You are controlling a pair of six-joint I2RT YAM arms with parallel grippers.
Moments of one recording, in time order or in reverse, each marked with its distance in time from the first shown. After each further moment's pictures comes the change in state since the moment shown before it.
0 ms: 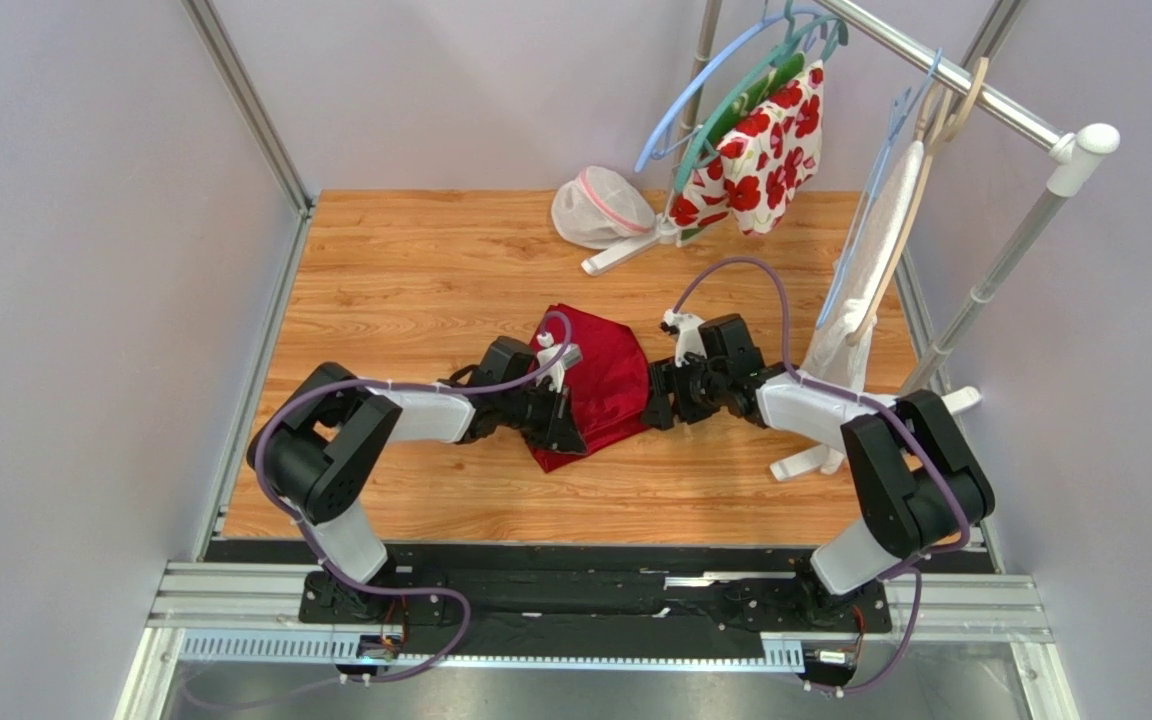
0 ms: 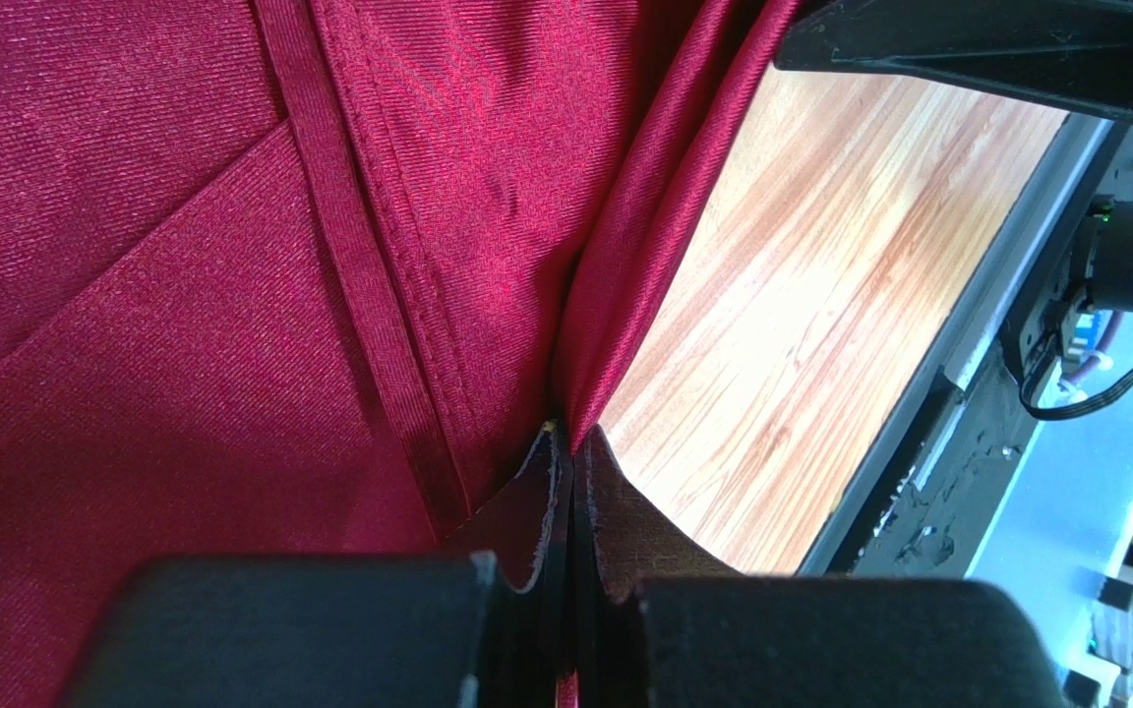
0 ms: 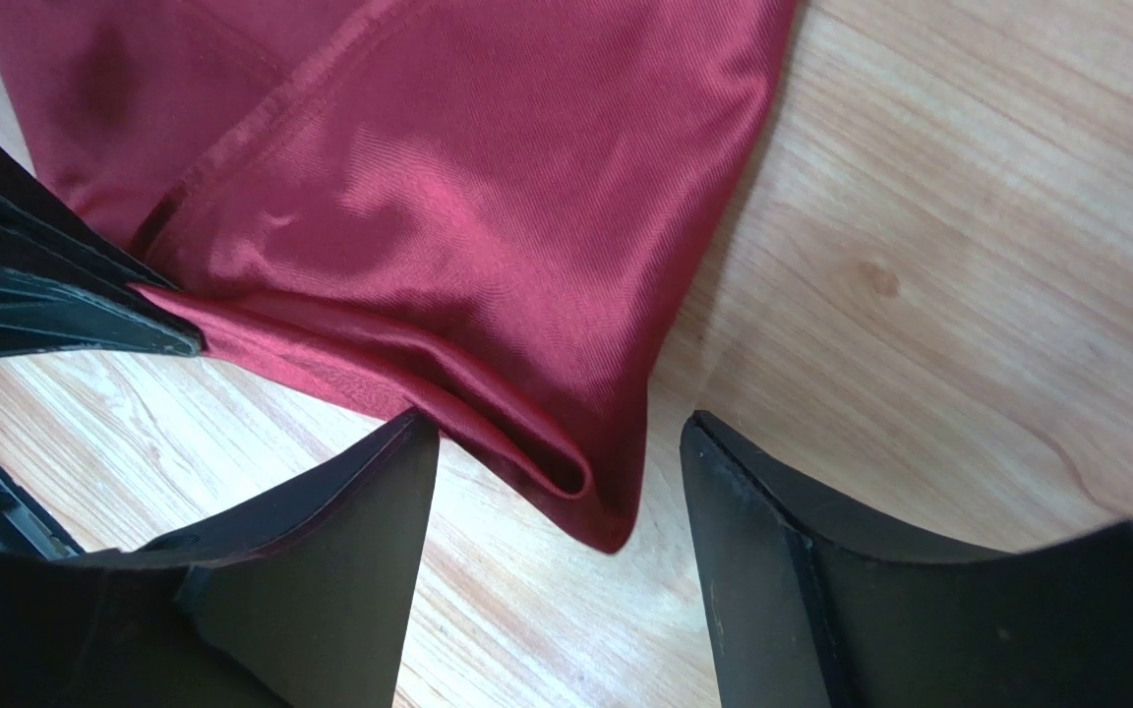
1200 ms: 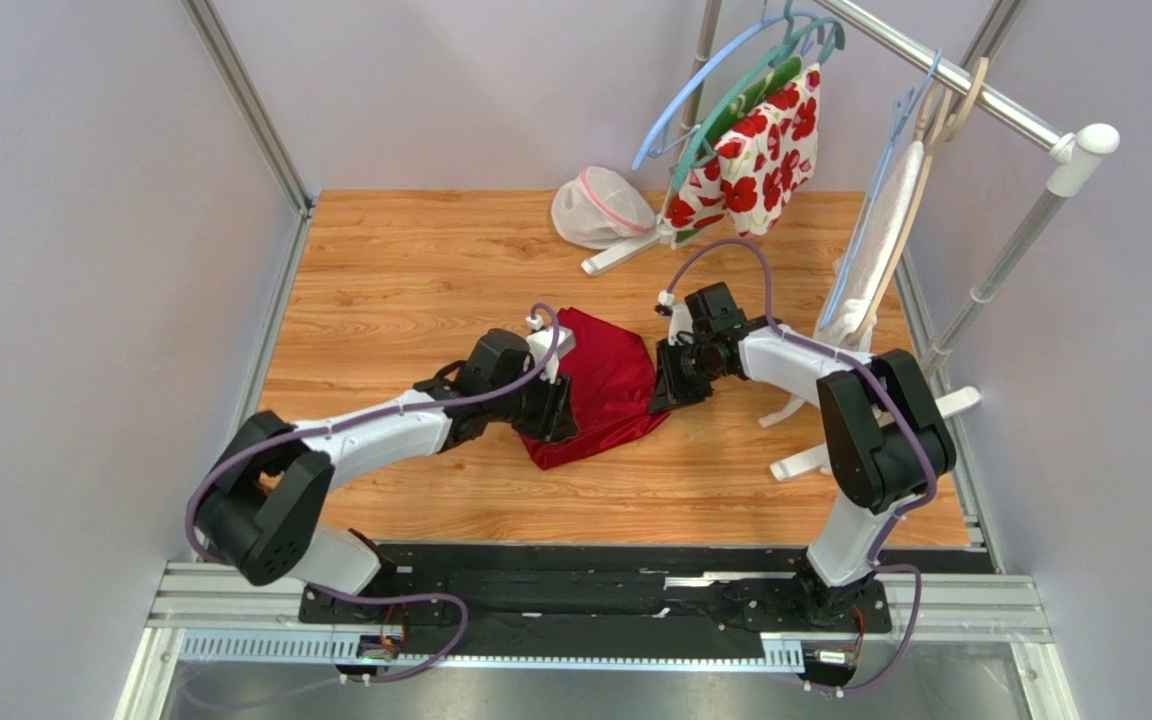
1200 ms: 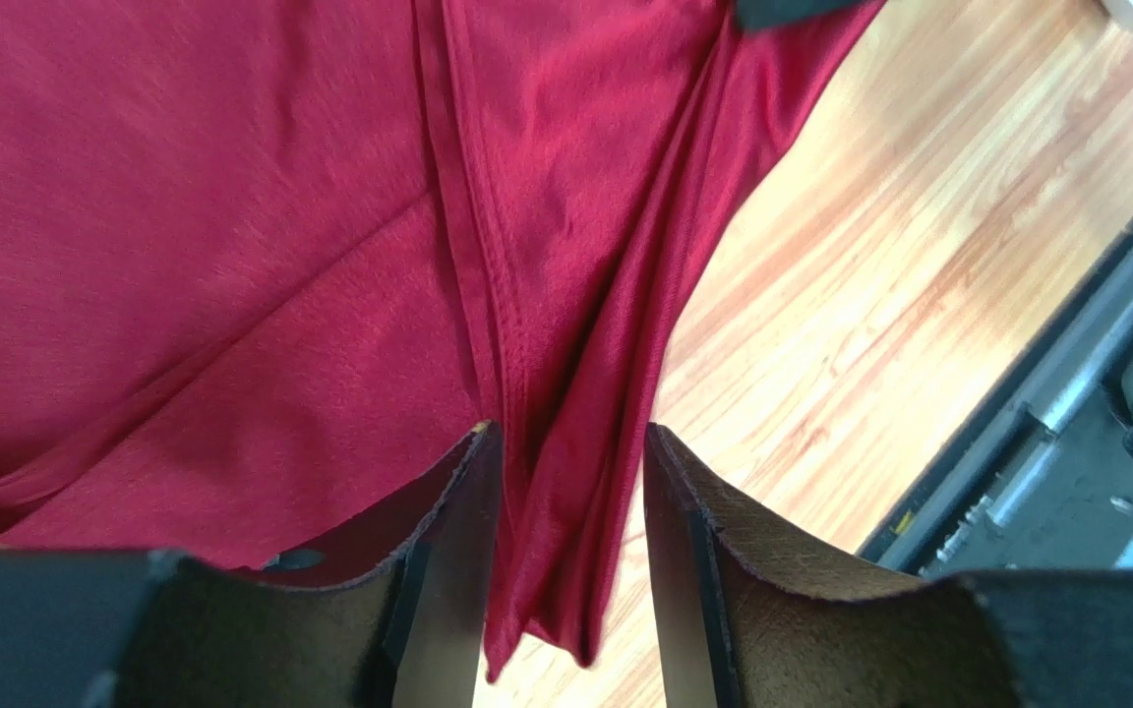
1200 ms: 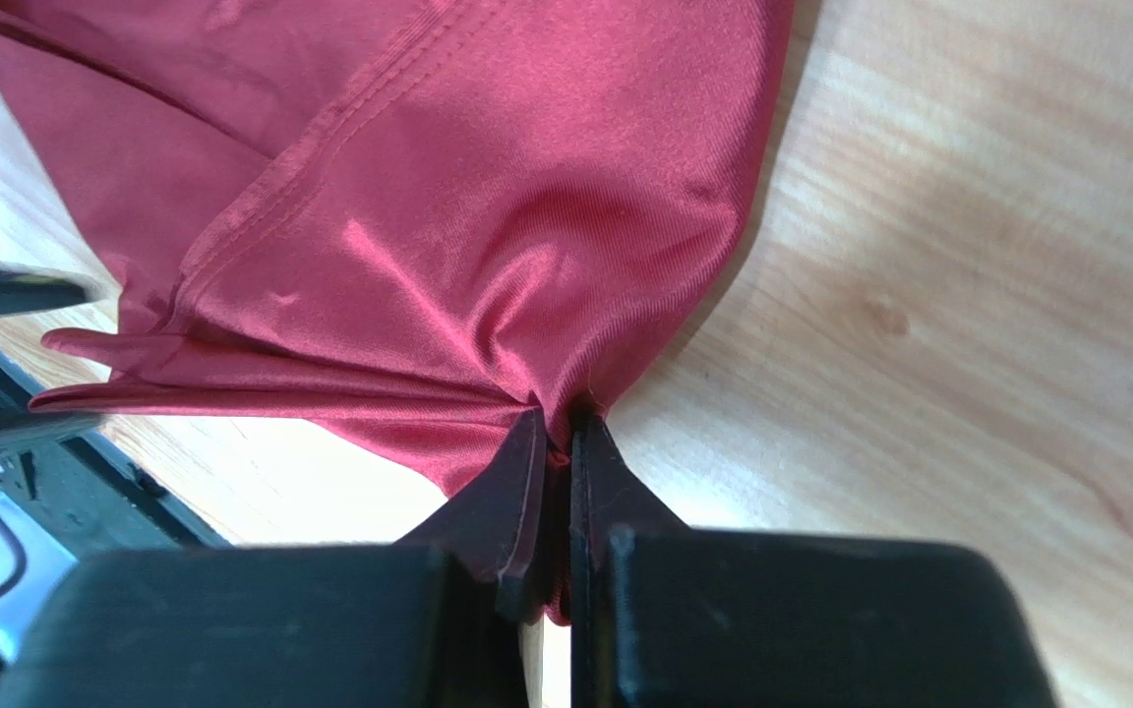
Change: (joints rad) left arm -0.027 -0.224 0.022 -0.197 -0.217 0.092; right arm -0.035 0.183 0.275 -0.300 -0.059 0.077
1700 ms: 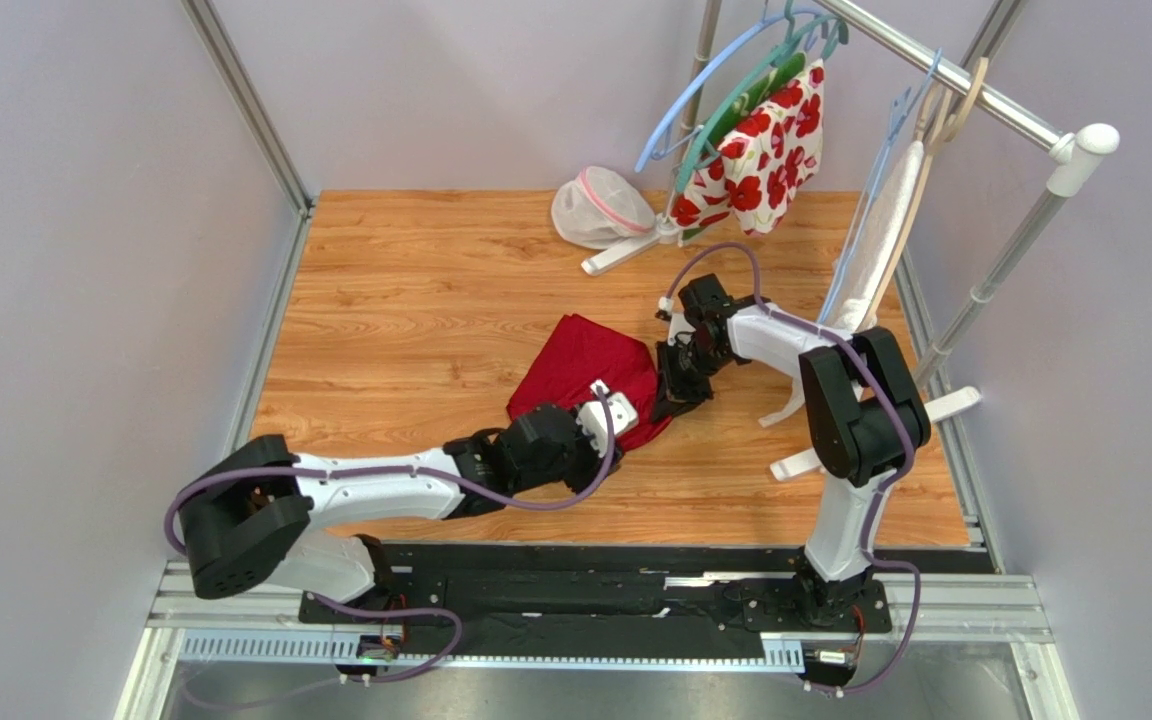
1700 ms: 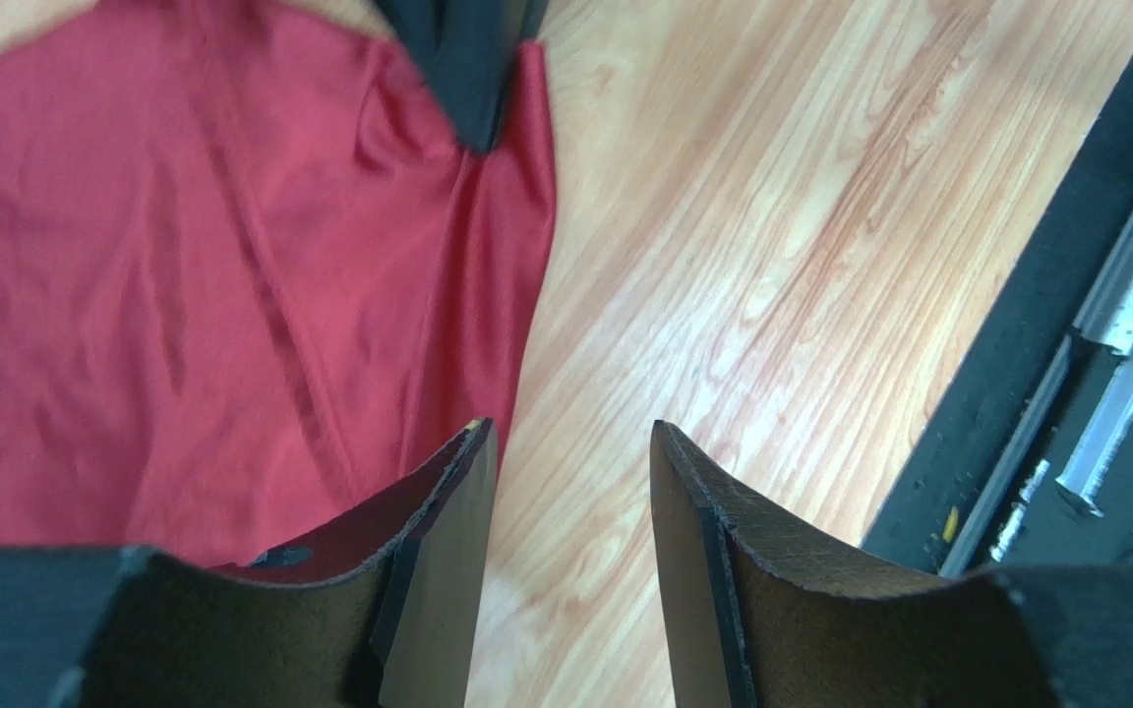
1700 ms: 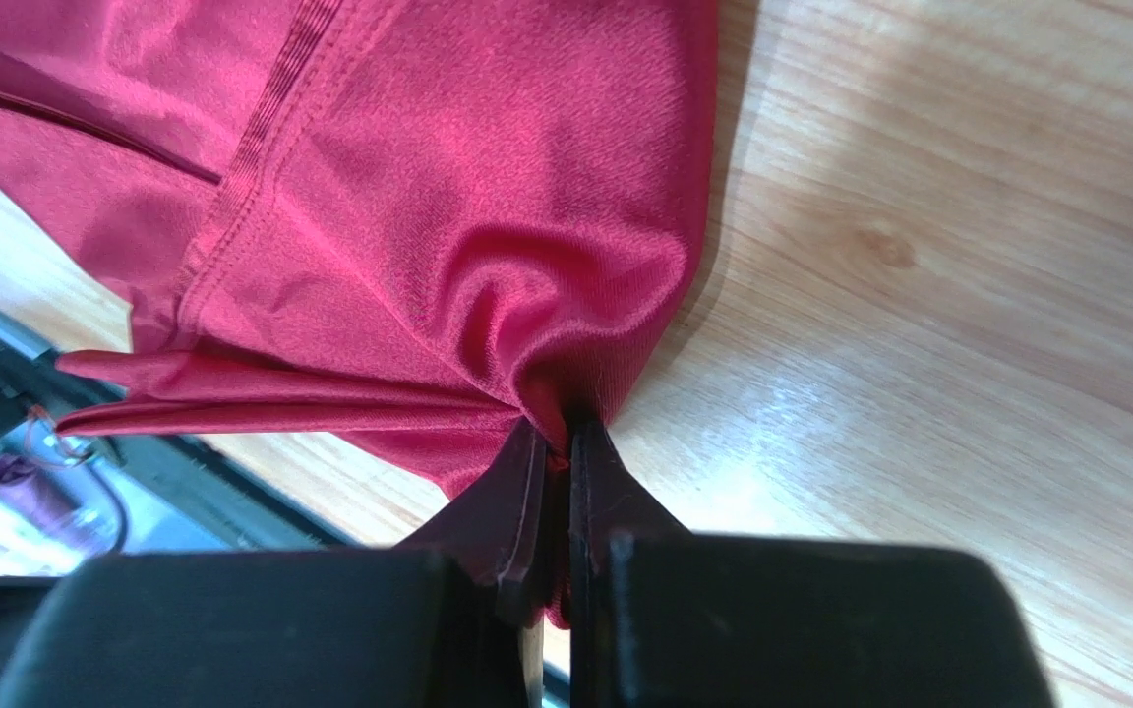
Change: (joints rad) left arm -0.414 -0.151 -0.114 0.220 -0.405 0.234; right arm -0.006 0.124 0.148 -0.252 -0.014 0.064
